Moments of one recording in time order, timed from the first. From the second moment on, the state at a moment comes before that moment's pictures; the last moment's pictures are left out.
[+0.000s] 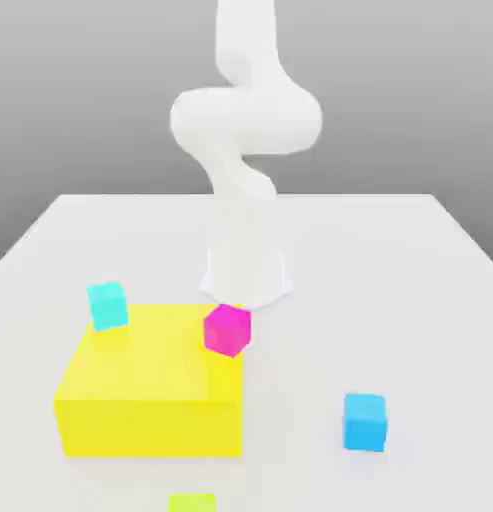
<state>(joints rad) 0.01 -0.71 -0.01 -2.30 0.00 2.33 0.79</state>
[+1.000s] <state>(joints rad) -0.01 0.38 -0.08 -2.27 0.07 2.66 0.60</state>
